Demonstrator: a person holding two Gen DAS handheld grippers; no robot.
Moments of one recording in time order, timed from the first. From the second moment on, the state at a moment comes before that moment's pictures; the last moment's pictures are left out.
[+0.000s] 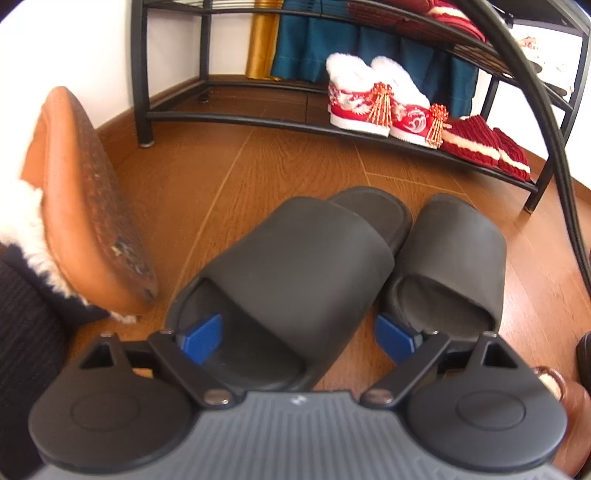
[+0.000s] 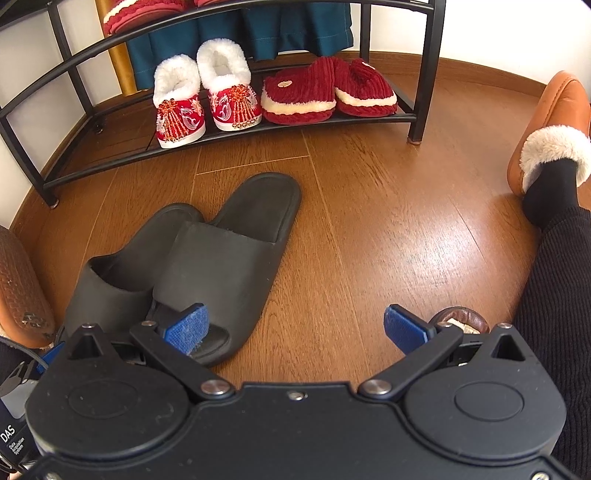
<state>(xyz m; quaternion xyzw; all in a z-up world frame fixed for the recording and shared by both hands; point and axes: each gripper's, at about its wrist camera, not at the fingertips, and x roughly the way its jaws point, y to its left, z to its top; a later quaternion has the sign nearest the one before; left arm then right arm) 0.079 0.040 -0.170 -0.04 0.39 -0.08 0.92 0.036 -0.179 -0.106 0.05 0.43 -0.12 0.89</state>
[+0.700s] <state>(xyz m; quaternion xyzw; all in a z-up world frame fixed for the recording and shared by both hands) 0.087 0.027 -0.175 -0.03 0.37 -0.09 0.92 0.040 -0.177 -0.115 0.05 0.44 -0.12 0.89</state>
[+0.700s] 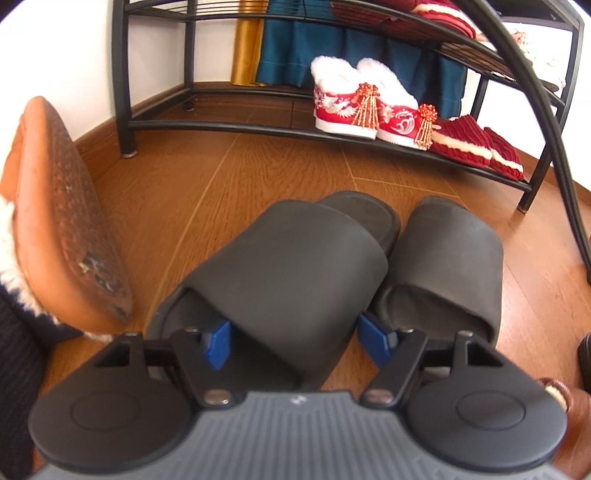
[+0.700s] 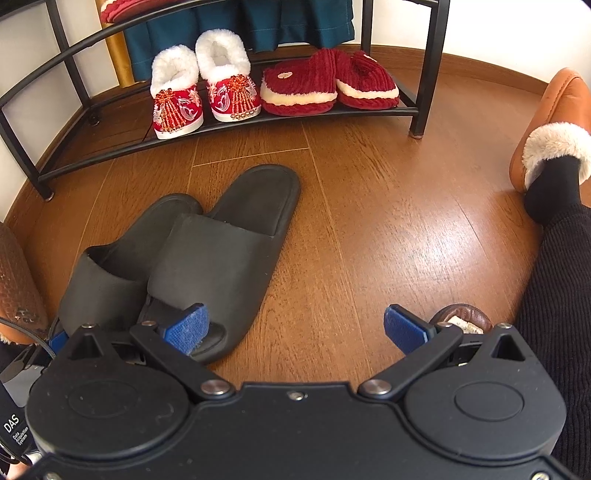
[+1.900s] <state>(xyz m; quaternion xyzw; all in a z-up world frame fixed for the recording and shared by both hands) 0.097 -0.065 -0.158 -0.04 0.38 -0.13 0.92 0.035 -0.244 -0.108 0.13 0.42 -0.15 0.89</state>
